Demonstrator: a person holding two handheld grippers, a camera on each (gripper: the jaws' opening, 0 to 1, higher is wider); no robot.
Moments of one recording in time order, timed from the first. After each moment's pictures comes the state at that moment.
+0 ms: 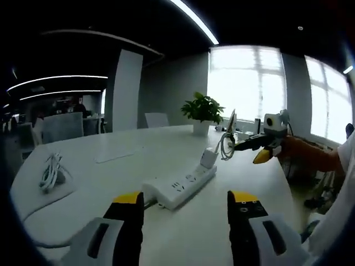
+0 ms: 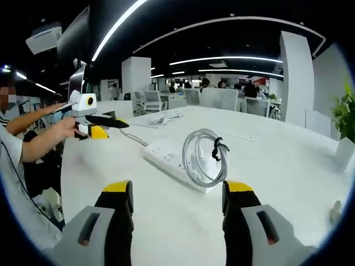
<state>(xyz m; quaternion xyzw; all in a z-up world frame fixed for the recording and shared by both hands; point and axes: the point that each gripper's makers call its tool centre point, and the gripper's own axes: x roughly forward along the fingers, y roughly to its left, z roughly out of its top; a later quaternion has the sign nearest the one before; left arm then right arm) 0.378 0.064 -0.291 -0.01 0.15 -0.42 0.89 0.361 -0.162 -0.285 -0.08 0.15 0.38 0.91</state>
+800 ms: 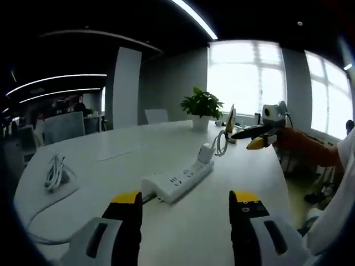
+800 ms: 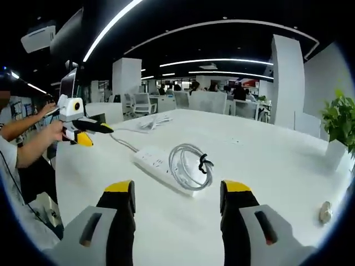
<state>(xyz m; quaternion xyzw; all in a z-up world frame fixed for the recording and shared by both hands) 0.361 0.071 -0.288 0.01 0.16 -0.42 0.89 0.369 -0.179 -0.267 -0.08 0.14 0.34 0.93</state>
